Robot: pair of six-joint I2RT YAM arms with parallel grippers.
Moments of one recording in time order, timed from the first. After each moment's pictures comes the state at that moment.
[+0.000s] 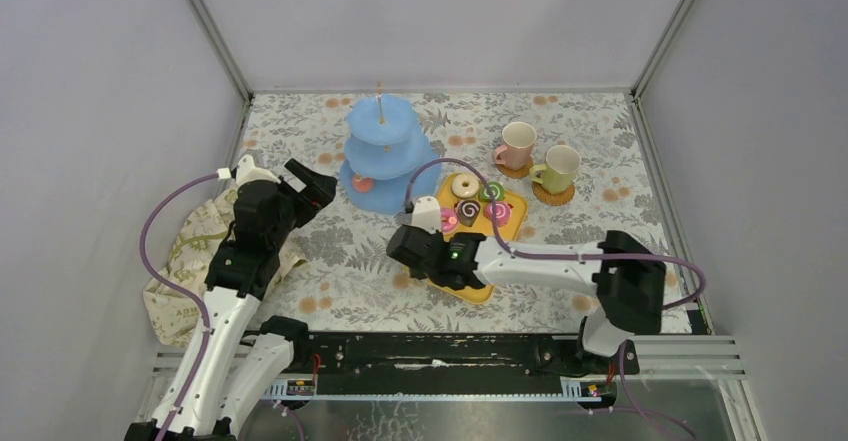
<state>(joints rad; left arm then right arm) -0.20 0.69 0.77 -0.48 -0.10 -0.77 1.24 1.70 1.21 -0.50 0.50 0.82</state>
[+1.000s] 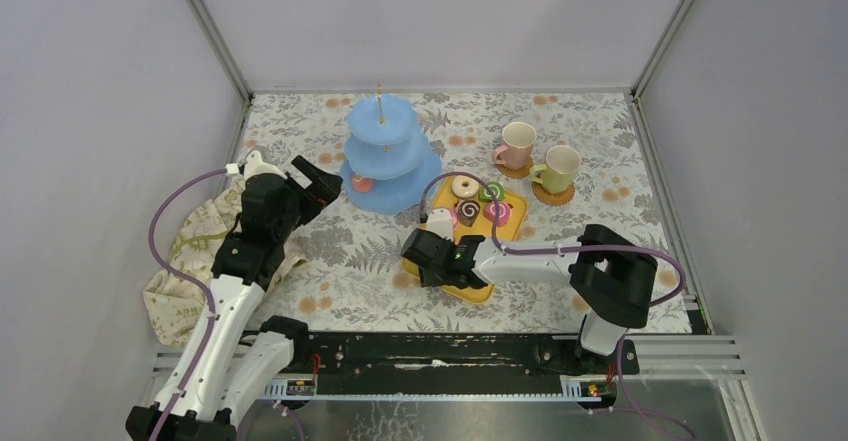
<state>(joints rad) -0.20 0.76 0.77 -0.45 -0.07 -0.79 1.16 1.71 1.01 -0.41 0.37 0.86</state>
